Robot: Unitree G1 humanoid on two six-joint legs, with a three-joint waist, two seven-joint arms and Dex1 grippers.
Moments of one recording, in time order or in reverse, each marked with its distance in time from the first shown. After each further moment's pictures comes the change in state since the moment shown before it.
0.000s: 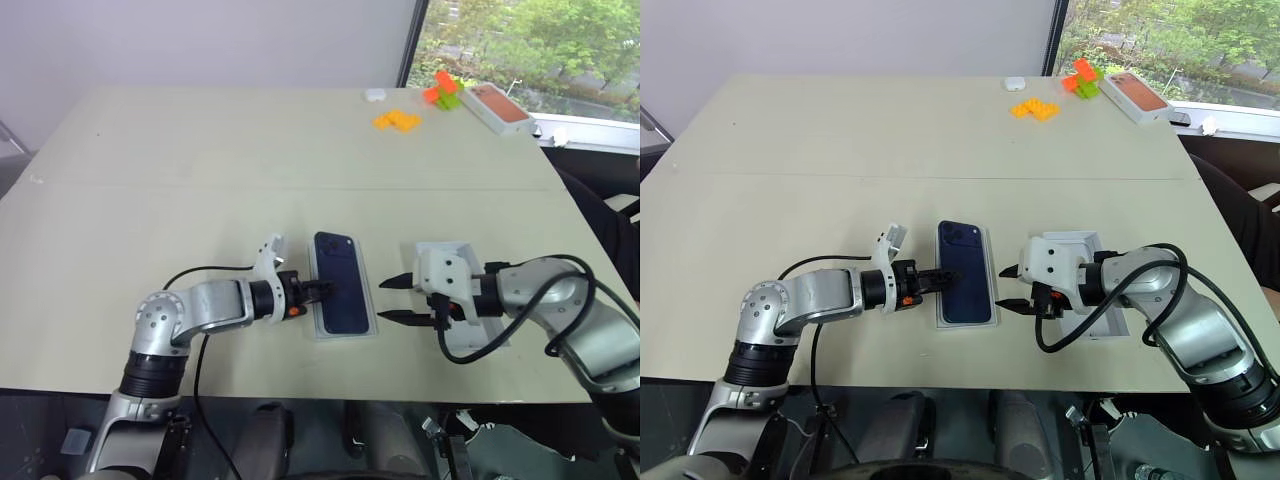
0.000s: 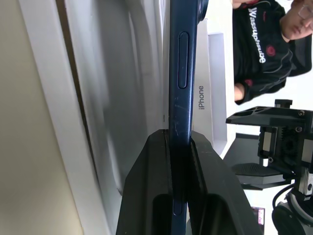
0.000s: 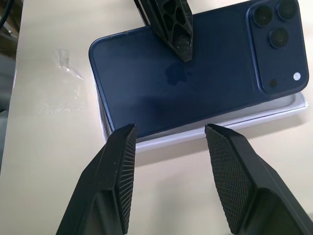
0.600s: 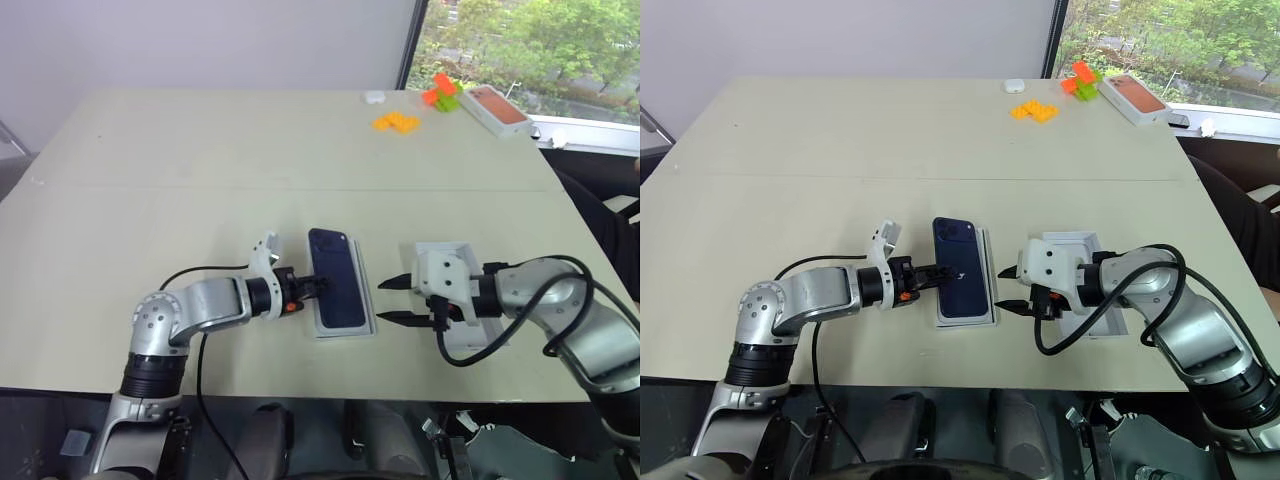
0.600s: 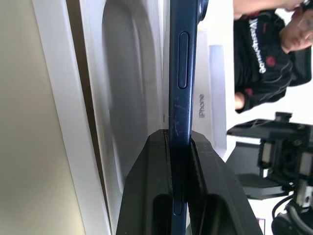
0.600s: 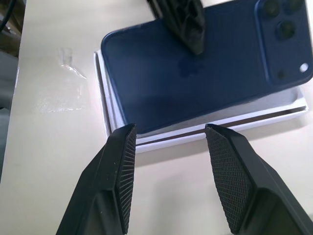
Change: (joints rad) left arm 0.006 -0.012 0.049 0.002 0.000 0.002 0.014; right arm 0.000 0.000 0.011 0.000 -0.009 -0.014 0.002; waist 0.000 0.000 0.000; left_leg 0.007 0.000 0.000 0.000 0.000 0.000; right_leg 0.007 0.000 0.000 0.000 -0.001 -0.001
